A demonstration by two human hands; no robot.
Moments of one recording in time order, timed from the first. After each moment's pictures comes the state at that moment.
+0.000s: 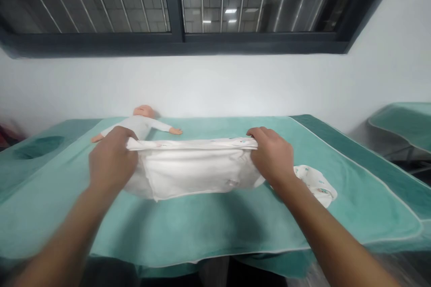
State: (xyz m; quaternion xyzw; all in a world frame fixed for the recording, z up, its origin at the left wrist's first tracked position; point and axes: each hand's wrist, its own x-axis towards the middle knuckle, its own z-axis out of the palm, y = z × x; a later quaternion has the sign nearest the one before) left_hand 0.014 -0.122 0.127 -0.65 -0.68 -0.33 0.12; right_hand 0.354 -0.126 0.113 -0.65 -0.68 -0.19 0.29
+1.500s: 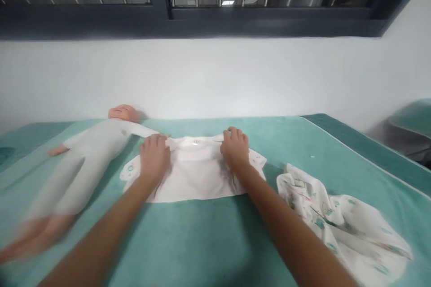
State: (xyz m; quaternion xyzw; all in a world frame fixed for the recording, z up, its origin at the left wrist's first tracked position) left_hand 0.073 0.056 -0.012 -0.70 -0.67 -0.19 0.15; right_hand 0.324 0.062 -0.011 -0.68 -0.69 -0.18 0.14
